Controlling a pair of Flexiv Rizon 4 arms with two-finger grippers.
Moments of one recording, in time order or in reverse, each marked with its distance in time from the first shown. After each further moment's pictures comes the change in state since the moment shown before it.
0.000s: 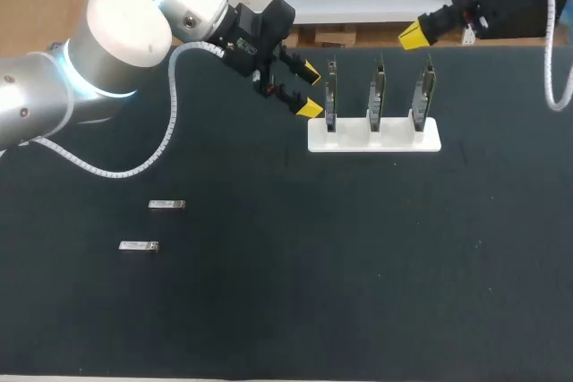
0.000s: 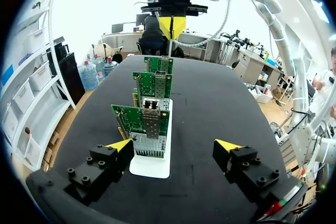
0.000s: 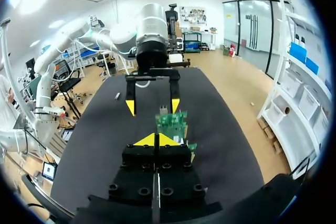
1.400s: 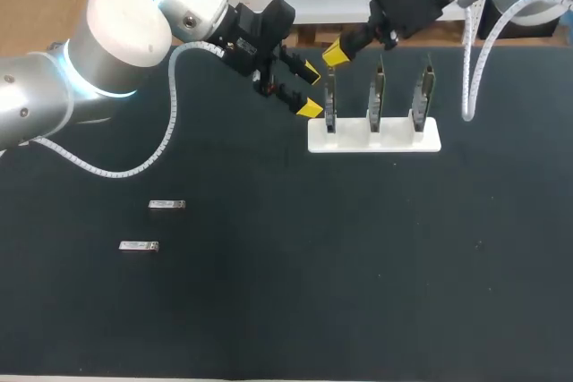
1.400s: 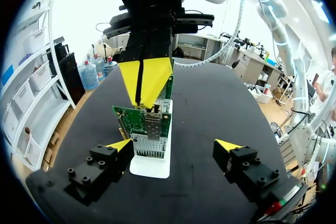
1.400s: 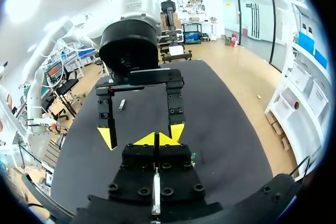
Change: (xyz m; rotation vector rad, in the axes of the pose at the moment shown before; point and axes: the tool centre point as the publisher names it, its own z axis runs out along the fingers) left arm 0.000 0.000 0.000 0.000 0.000 0.000; right arm -0.035 -0.016 0.111 -0.027 0.048 0.047
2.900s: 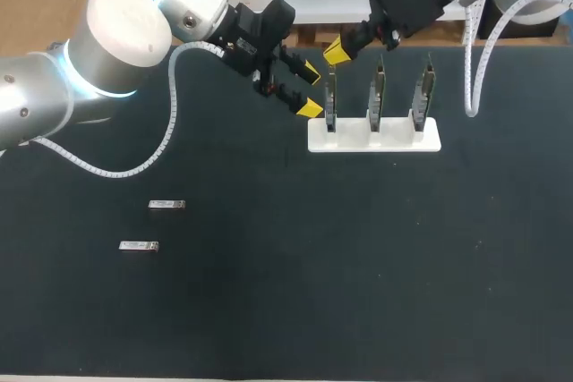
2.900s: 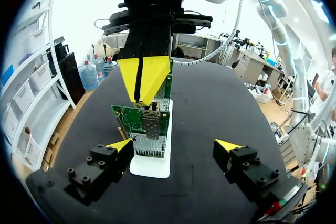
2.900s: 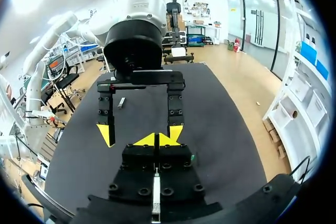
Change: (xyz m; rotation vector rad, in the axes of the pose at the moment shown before) left arm 0.000 0.000 0.000 0.000 0.000 0.000; right arm -0.001 -0.001 -0.001 0.003 0.007 -0.059
